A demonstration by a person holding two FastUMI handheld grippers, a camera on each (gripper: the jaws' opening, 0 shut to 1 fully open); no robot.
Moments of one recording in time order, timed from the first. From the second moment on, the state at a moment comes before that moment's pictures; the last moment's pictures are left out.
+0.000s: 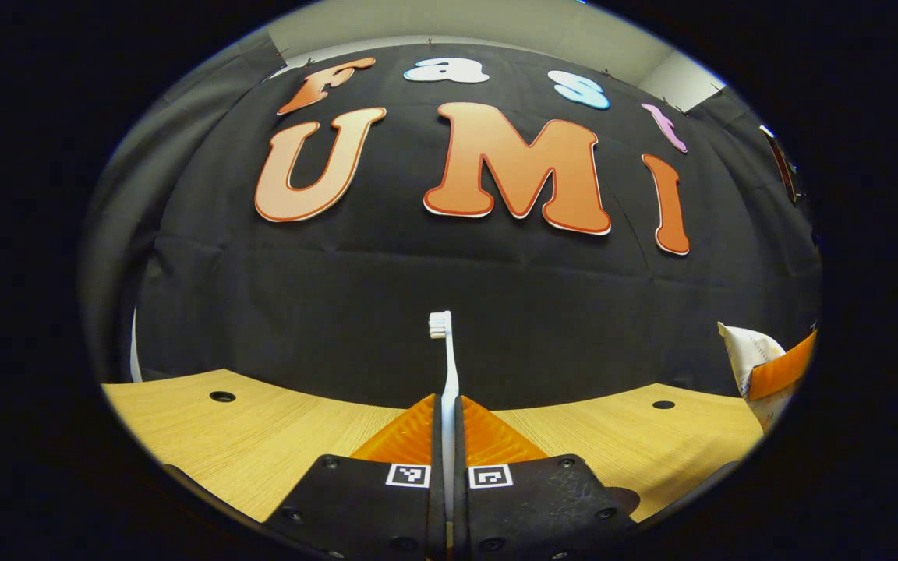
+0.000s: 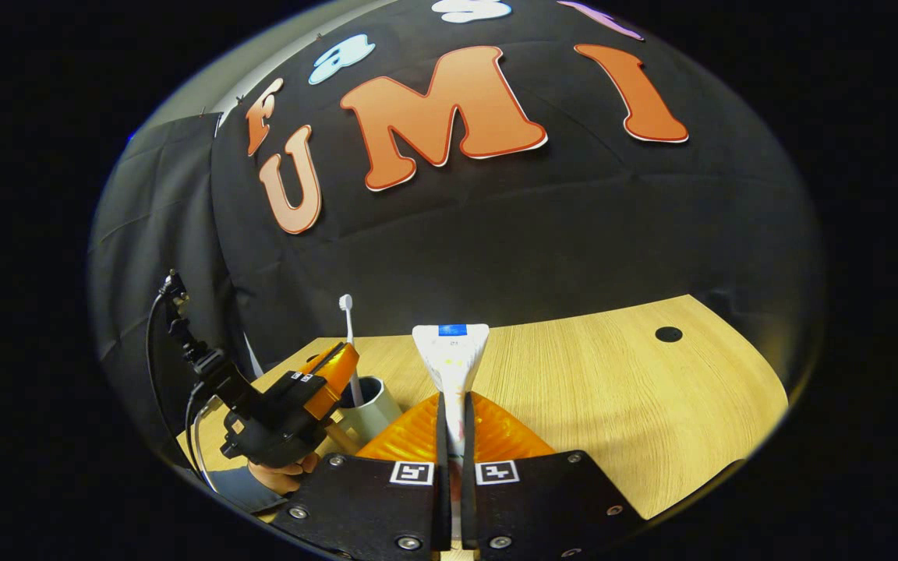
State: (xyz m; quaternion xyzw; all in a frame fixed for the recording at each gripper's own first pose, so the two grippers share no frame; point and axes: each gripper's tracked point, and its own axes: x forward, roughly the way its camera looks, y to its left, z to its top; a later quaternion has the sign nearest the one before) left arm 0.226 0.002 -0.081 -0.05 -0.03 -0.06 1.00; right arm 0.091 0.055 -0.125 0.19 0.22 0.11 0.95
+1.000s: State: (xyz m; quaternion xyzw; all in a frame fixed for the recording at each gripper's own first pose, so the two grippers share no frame) left arm 0.154 0.042 -0.090 -0.07 0.07 -0.04 0.99; right arm 0.116 0.099 -0.048 0.18 0.11 0.17 0.96
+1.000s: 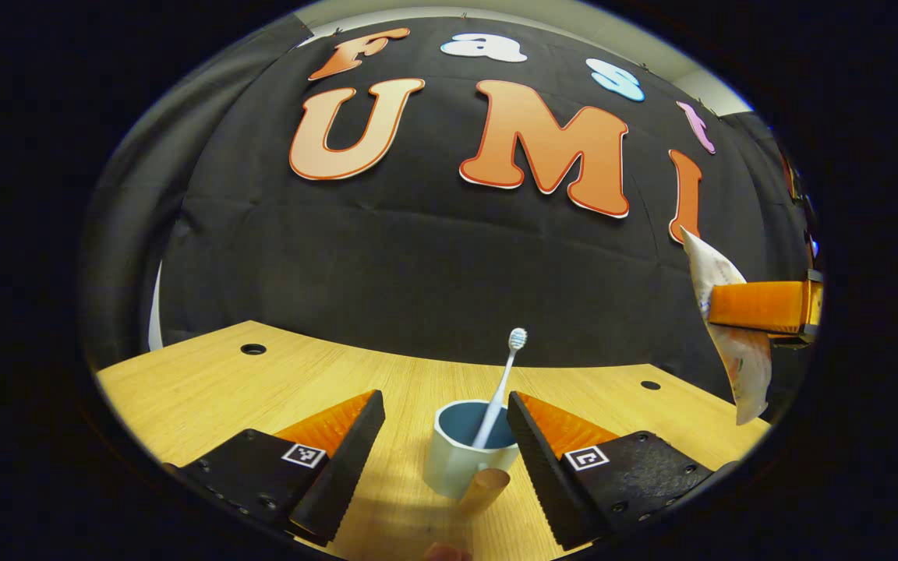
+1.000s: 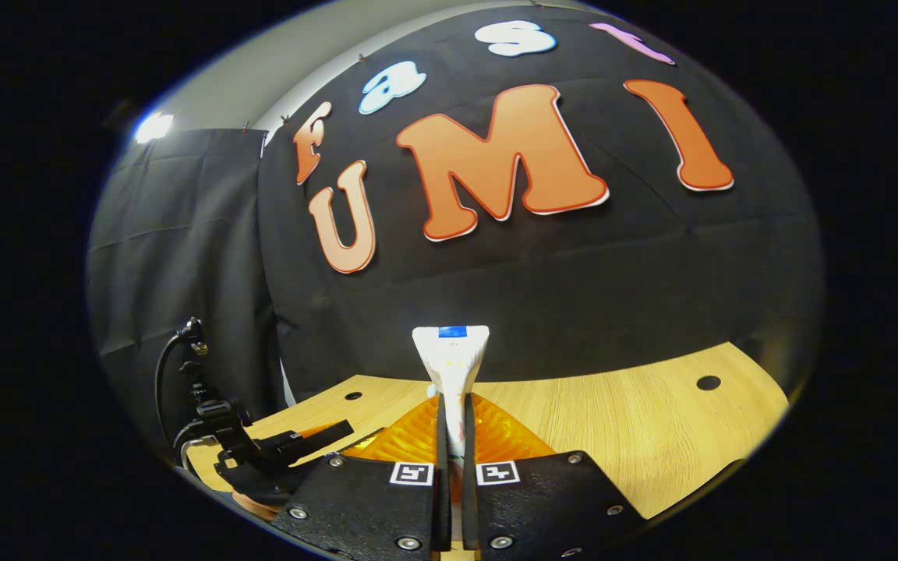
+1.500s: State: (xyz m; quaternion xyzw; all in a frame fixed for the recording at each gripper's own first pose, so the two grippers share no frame) left arm 0.100 0.098 -0.078 -0.02 0.11 -0.01 0.99; right arm 0.154 0.177 -0.038 0.20 0.08 0.20 0.96
